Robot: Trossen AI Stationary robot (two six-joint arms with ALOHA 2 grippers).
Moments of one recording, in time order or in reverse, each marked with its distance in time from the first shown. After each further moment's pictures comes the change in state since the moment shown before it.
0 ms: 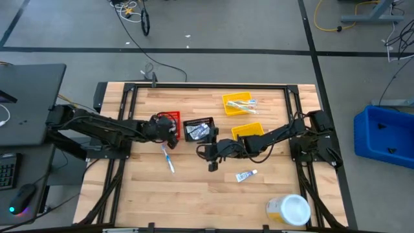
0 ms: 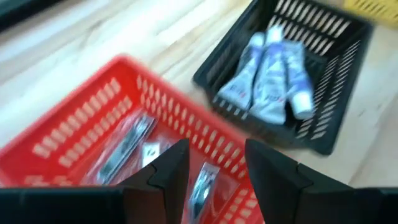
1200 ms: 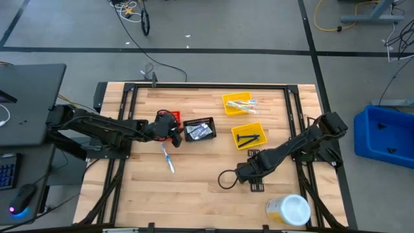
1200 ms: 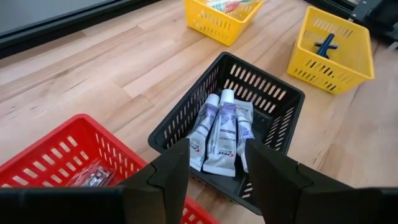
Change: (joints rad) left arm 0.000 0.000 0.000 0.231 0.004 0.023; right arm 0.245 -0.116 -0.026 -1.153 -0.383 0.708
